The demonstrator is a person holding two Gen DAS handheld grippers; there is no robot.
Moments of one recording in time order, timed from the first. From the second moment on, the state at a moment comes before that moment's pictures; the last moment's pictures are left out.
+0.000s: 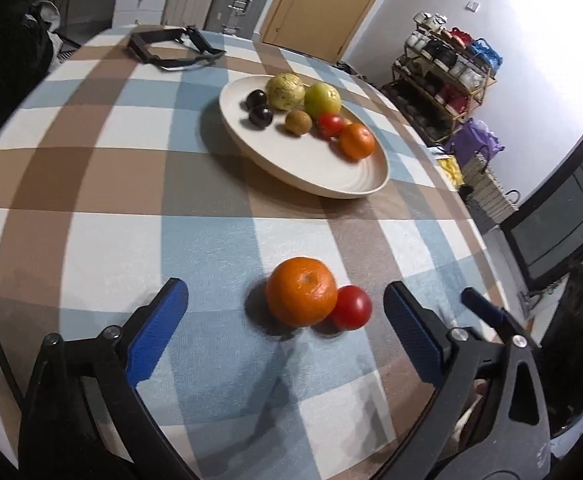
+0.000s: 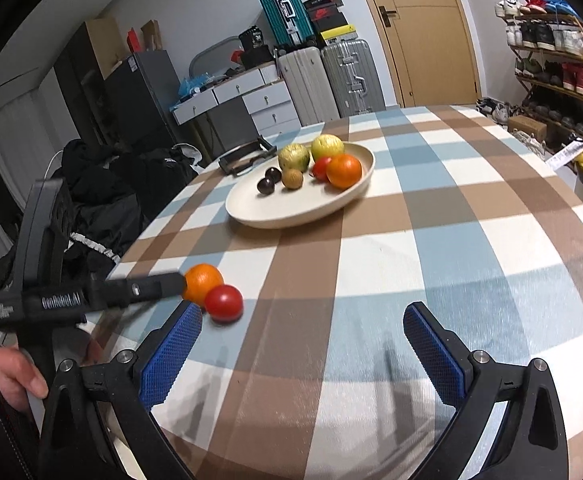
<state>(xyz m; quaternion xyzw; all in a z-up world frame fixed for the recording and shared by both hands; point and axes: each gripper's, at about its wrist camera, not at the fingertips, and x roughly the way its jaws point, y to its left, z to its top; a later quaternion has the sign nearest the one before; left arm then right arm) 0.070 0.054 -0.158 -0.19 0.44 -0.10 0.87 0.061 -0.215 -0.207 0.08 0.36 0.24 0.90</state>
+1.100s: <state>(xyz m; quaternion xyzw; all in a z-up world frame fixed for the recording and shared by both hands) 0.062 0.086 -0.148 -0.21 0.41 -0.13 0.88 0.063 -0.176 -0.211 0.04 0.37 0.30 0.88</state>
